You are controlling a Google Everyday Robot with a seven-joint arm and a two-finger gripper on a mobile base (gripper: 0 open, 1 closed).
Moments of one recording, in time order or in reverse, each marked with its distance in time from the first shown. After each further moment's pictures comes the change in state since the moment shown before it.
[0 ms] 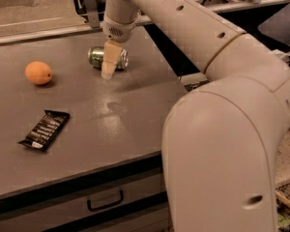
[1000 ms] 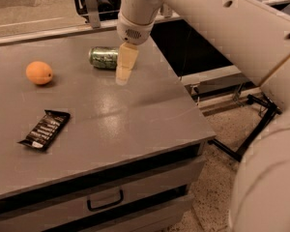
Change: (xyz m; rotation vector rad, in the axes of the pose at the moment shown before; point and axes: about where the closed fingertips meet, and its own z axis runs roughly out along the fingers) arm 0.035 0.041 -0.052 0.066 -0.015 -0.067
